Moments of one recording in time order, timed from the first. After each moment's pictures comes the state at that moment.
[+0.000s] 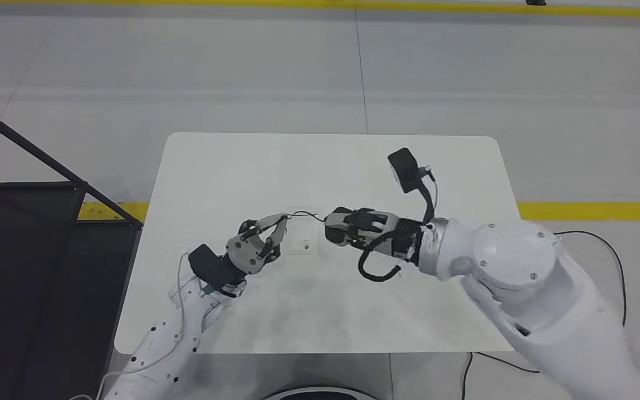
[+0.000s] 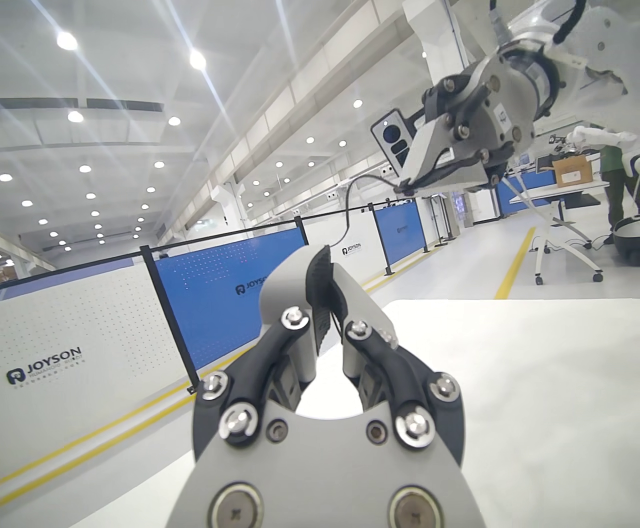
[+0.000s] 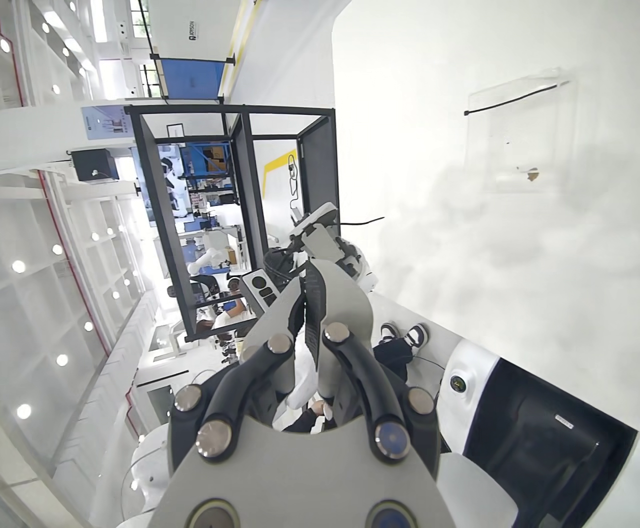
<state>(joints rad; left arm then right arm) 1.30 -1.18 -1.22 -1.51 1.61 -0.30 0.99 -0.76 -0.95 0.95 -2.11 0.51 0.80 0.49</state>
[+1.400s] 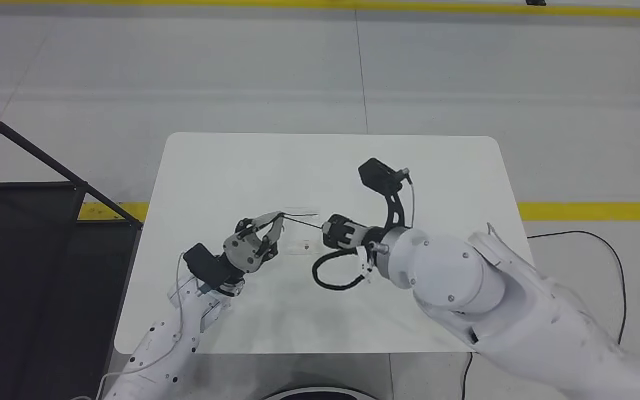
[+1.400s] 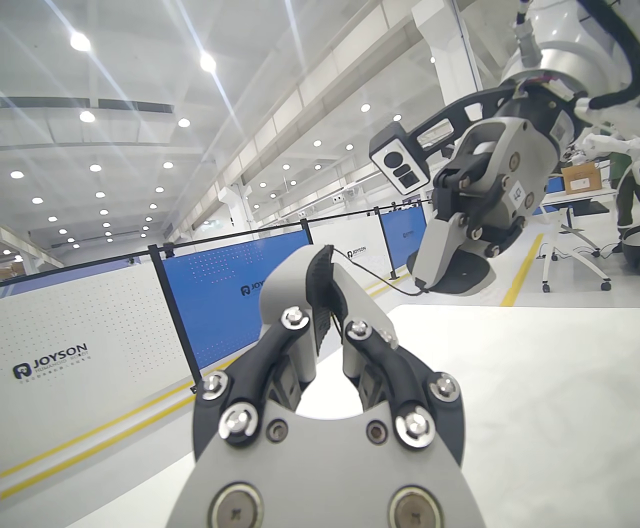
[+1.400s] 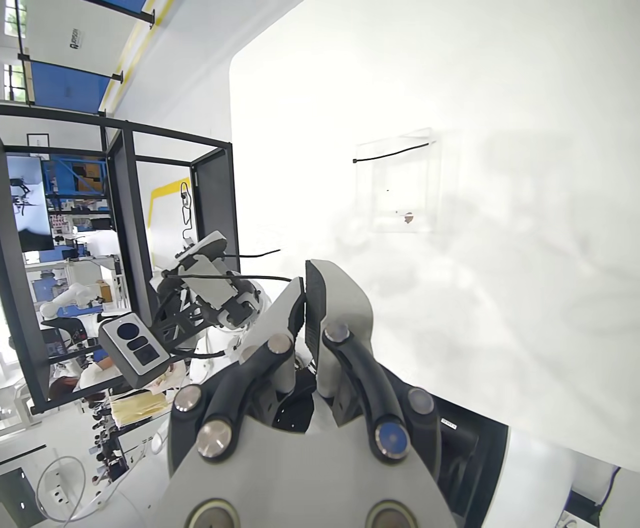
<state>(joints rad) 1.30 -1.18 -1.23 -1.51 1.60 -0.30 1.00 -0.61 -1.00 0.70 -2.10 0.15 1.01 0.50</state>
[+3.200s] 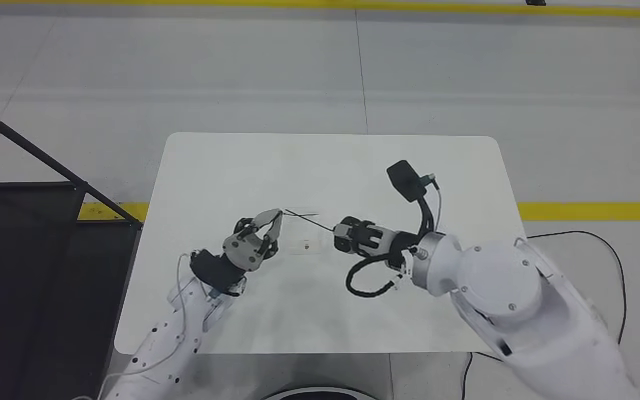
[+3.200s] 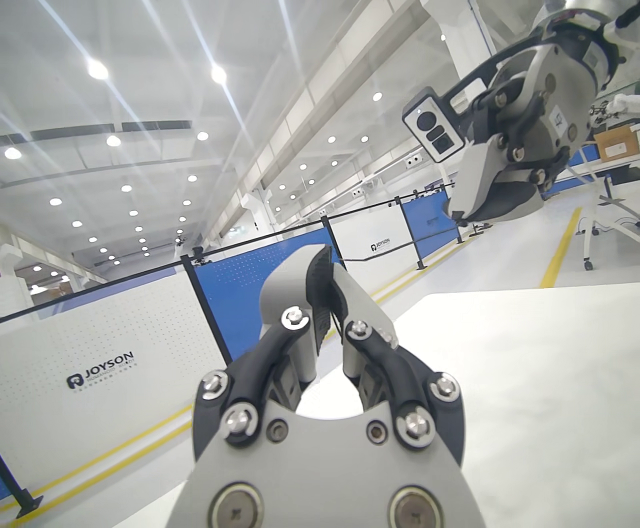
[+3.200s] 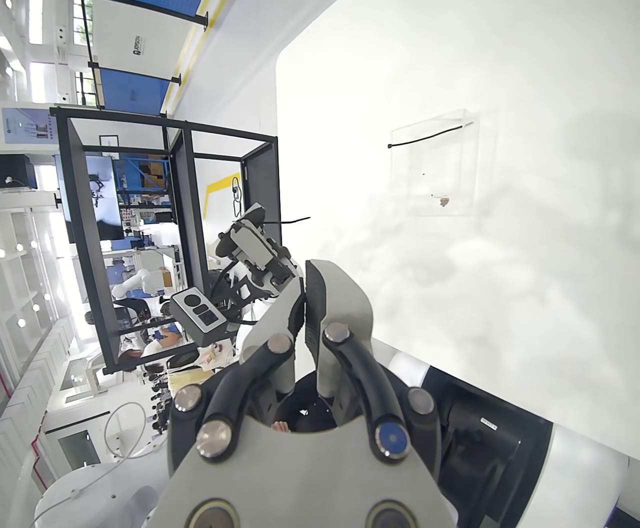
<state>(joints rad) 1.30 -1.19 -1.23 -1.51 1.66 -0.16 1.00 -0.83 -0.97 0.96 -2.19 0.17 0.89 0.61</state>
